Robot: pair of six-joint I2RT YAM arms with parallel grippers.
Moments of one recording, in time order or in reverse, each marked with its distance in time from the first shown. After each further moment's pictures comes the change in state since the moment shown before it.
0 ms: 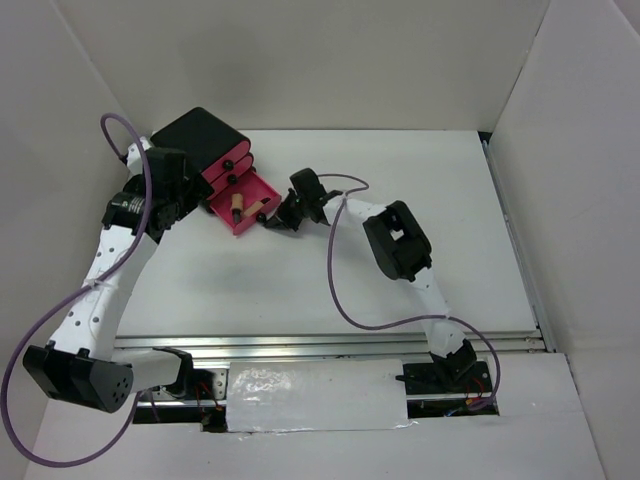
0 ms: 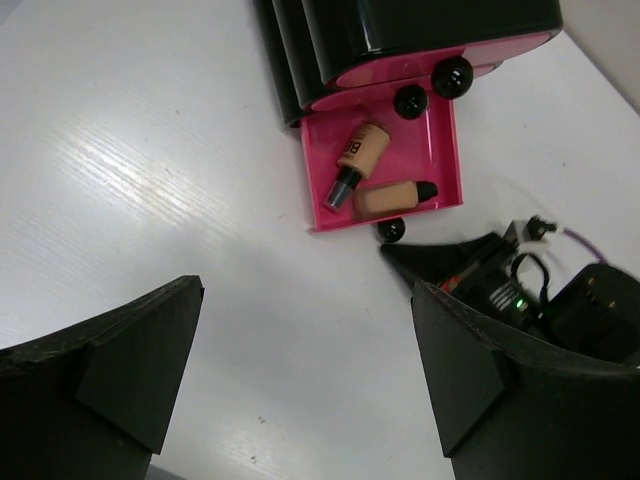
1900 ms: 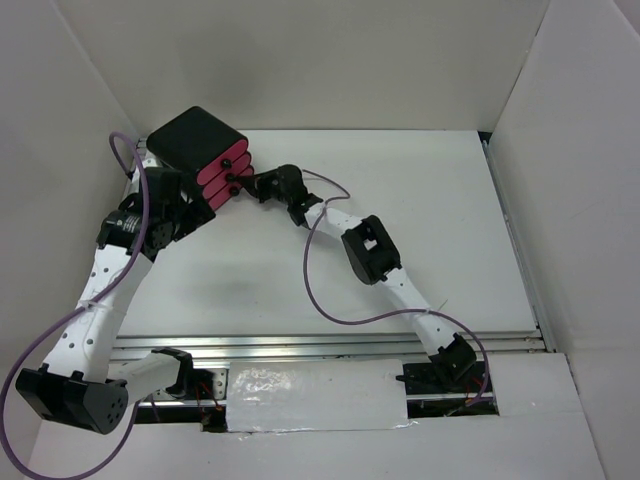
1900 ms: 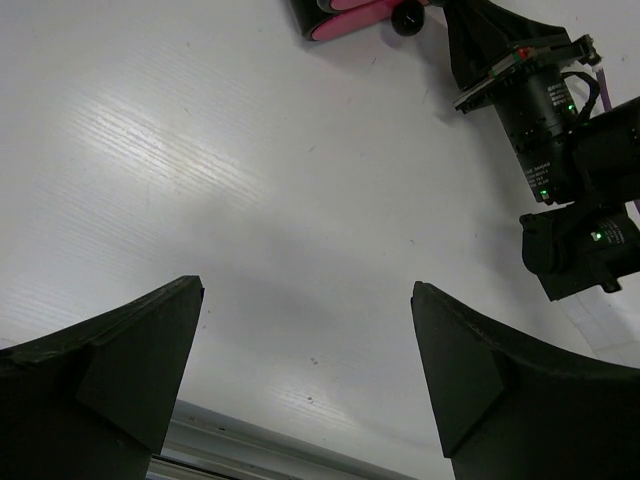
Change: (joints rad) left arm 0.006 -0.108 -0.109 -0.071 0.103 0.098; right arm 0.030 0.493 0.662 0.420 0.183 0.613
